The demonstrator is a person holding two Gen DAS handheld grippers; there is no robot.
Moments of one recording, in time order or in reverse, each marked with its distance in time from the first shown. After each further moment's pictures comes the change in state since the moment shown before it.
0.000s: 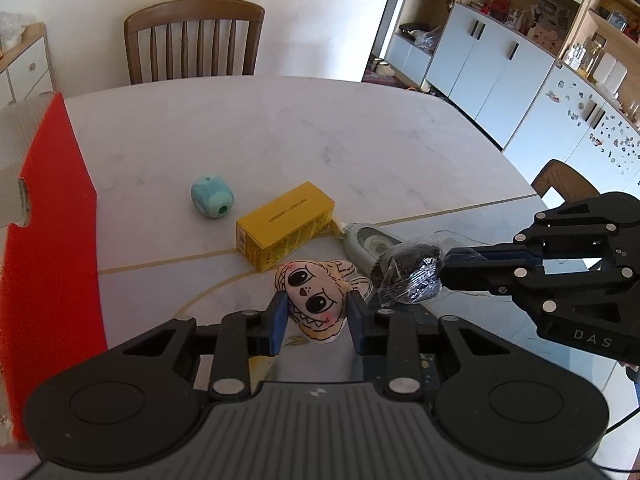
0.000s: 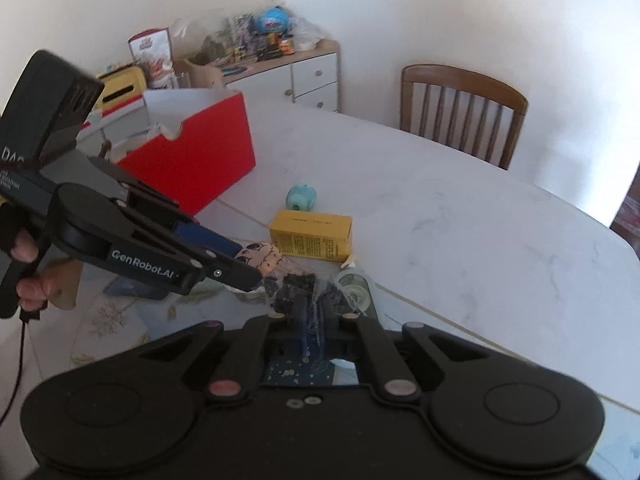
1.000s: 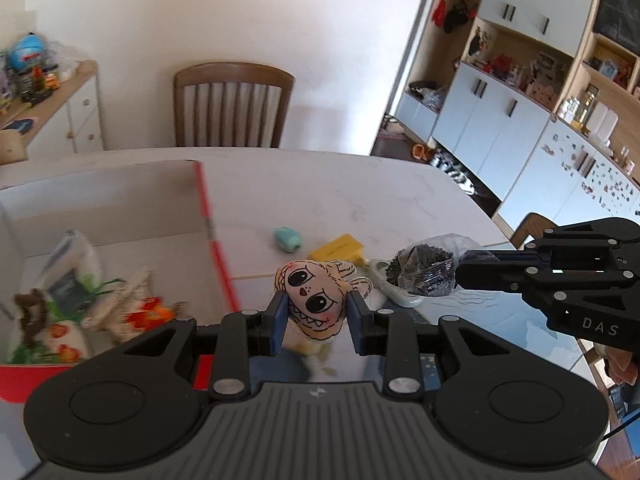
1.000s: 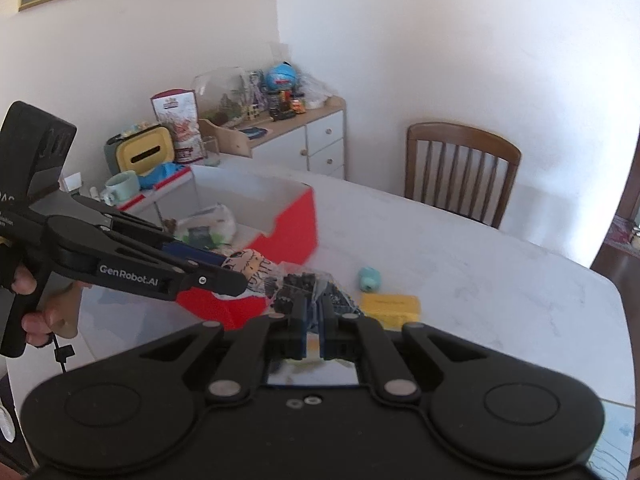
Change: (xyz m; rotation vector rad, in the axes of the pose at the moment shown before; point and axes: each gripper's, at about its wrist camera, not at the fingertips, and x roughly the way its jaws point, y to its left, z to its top) left arm -0.152 0.043 -0.020 -0.048 -0.166 0.030; right arm -0.073 0.107 0.053 0.026 -0.128 -0.034
